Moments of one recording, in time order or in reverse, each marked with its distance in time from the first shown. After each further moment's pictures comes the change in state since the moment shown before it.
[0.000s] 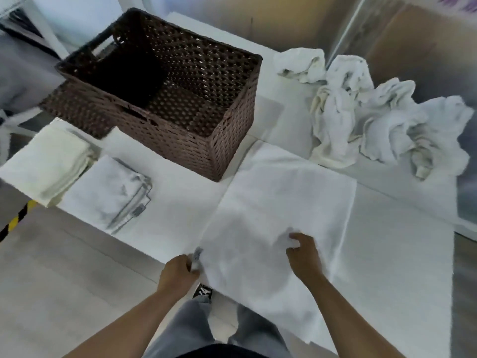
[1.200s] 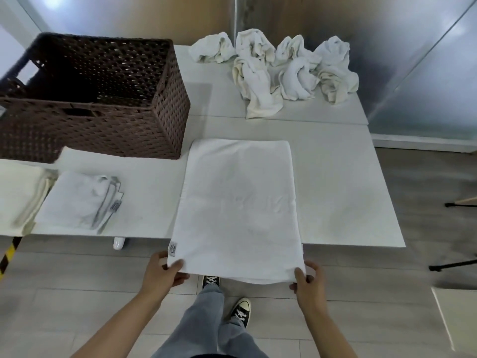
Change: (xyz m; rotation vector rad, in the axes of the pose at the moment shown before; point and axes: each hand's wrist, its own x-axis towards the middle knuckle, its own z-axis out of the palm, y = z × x) left_hand -0.101 -0.079 0.006 -0.707 -0.111 0.102; right_hand -0.267 0.125 0.087 0.829 0.383 0.468
